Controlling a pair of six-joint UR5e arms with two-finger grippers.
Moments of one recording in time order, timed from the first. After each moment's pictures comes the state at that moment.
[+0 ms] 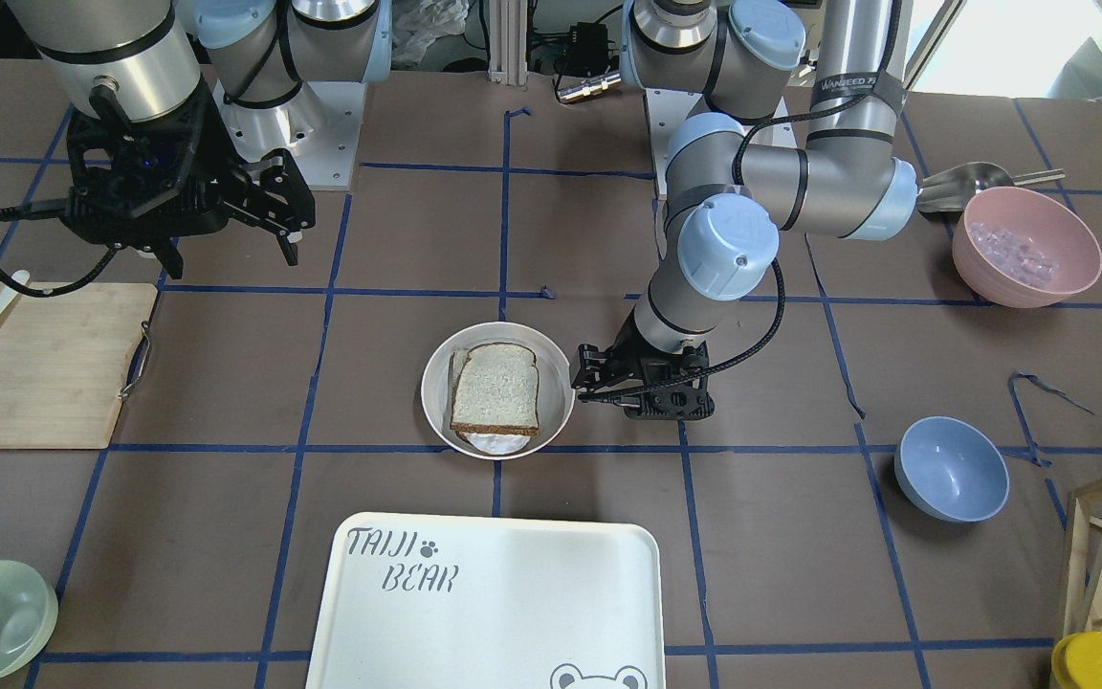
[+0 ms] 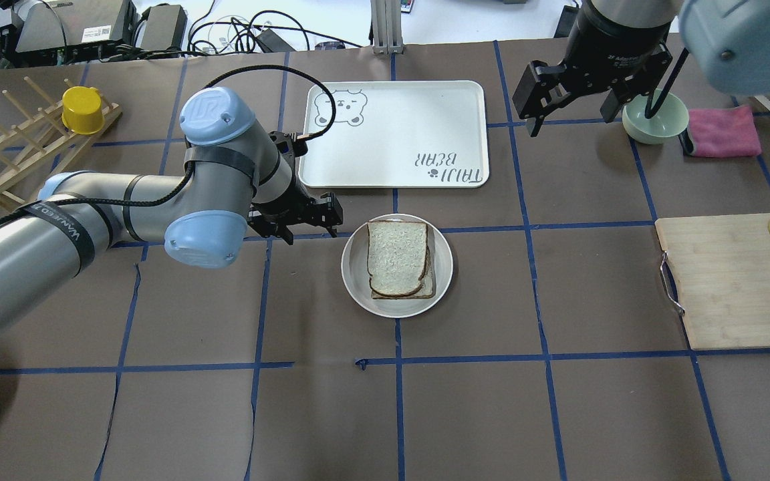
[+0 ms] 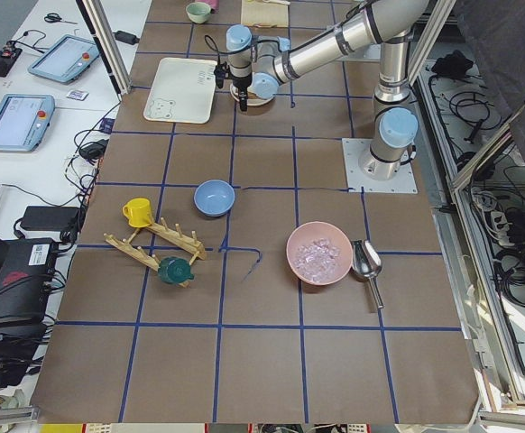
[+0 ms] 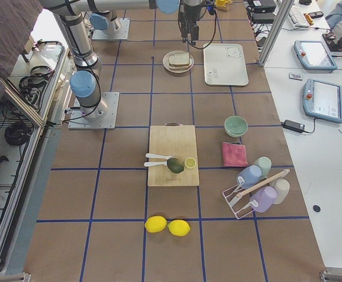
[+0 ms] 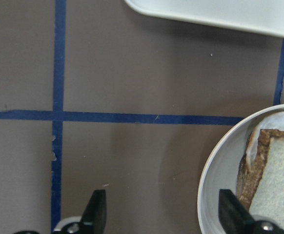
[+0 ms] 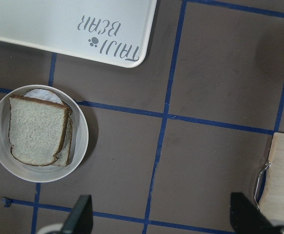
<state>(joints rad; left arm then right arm) -1.69 -1.88 -1.92 -0.92 1.41 -0.18 1.61 -1.52 1.49 -1.59 -1.56 -0.13</state>
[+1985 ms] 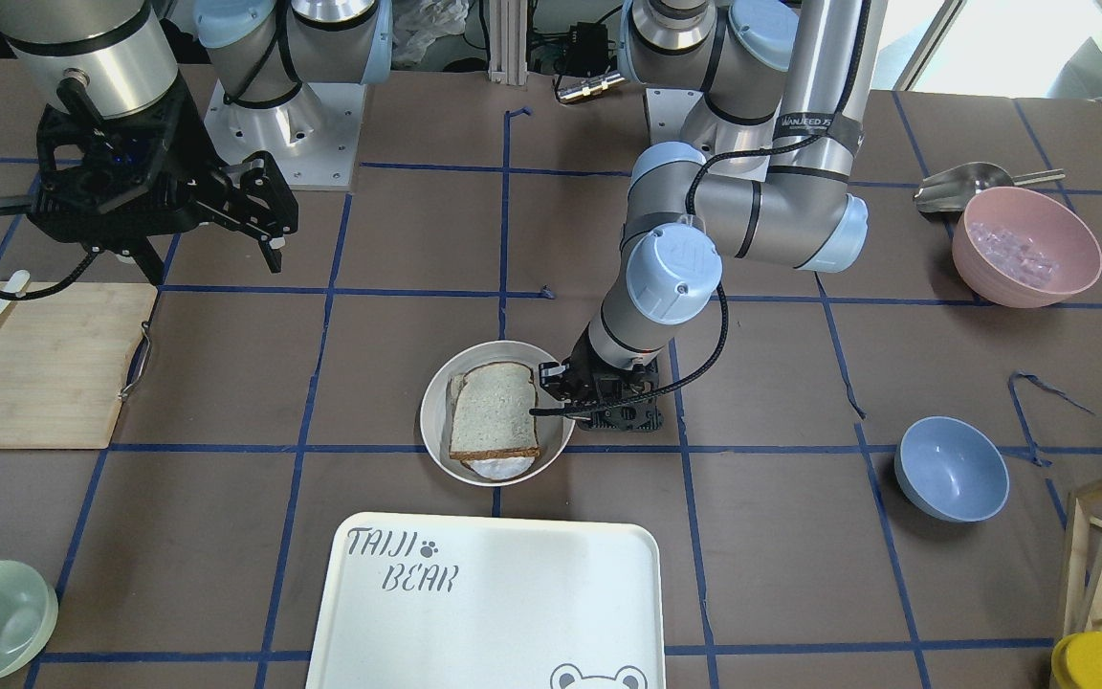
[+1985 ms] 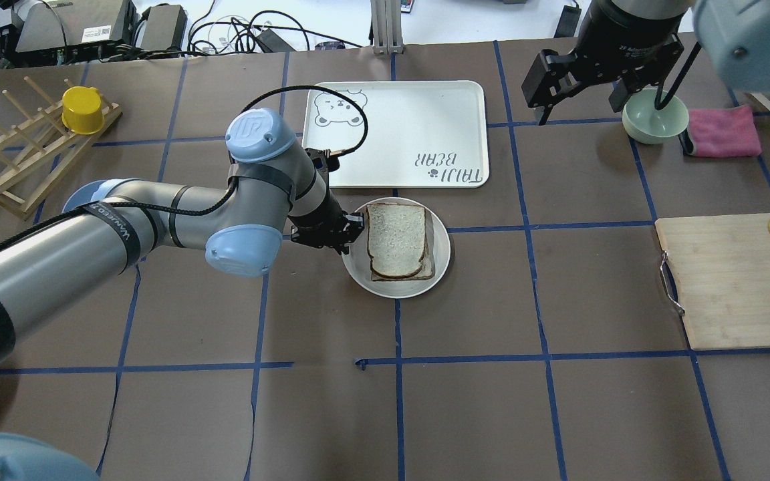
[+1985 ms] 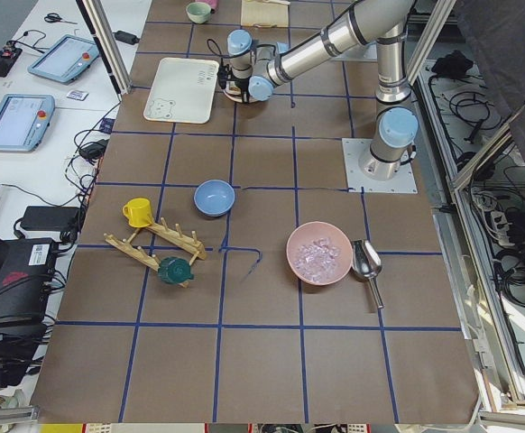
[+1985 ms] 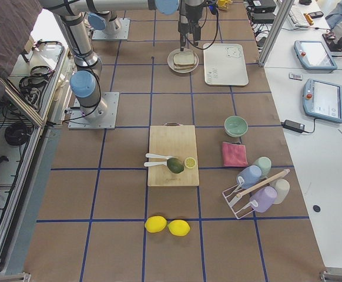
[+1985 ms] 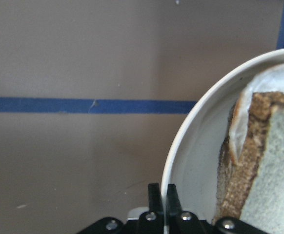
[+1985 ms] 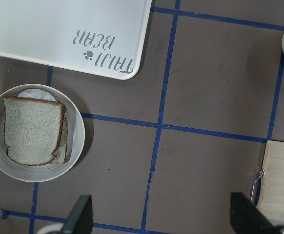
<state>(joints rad) -1.75 -1.94 -1.88 -0.88 1.35 -0.24 1.59 -1.52 1.49 -1.63 -1.56 -0.13</state>
